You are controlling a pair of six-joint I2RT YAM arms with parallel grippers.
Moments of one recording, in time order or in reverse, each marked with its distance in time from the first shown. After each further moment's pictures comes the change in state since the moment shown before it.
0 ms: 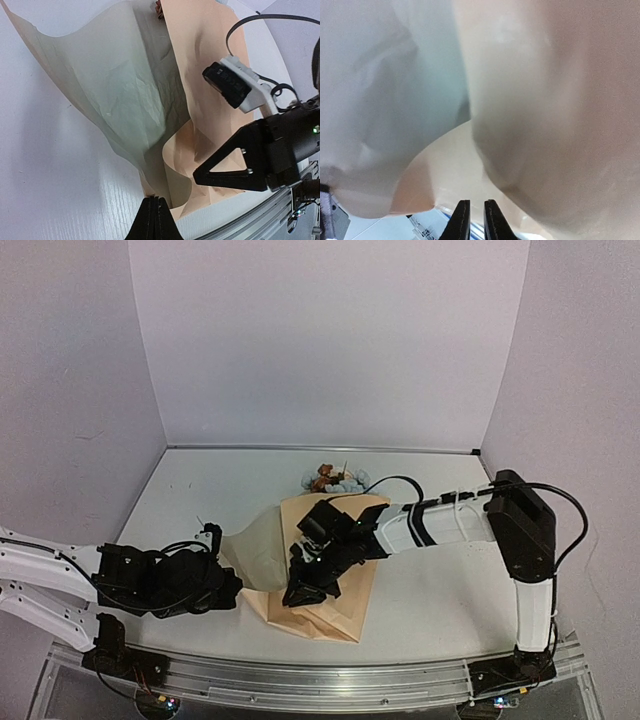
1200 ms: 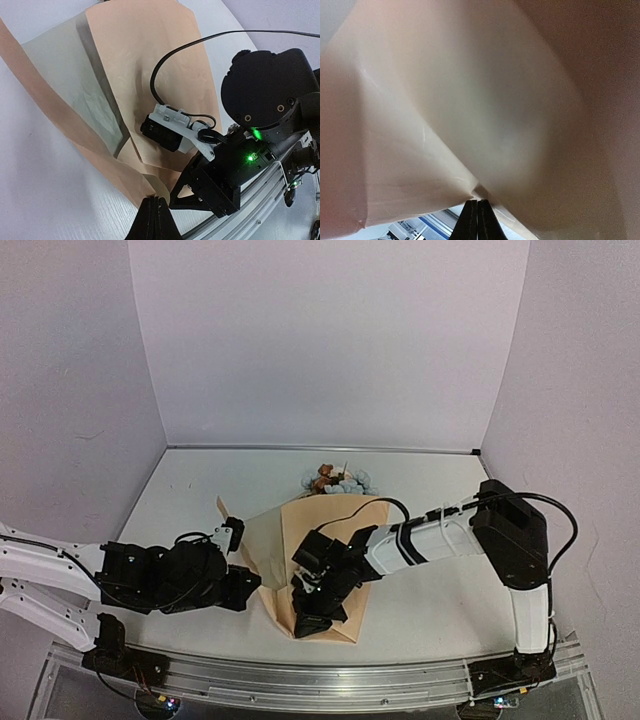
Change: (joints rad) left arm -0.001 0.028 0.025 0.151 0.083 0.234; right arm 0.069 0.038 -0.052 -0.073 0.005 -0.057
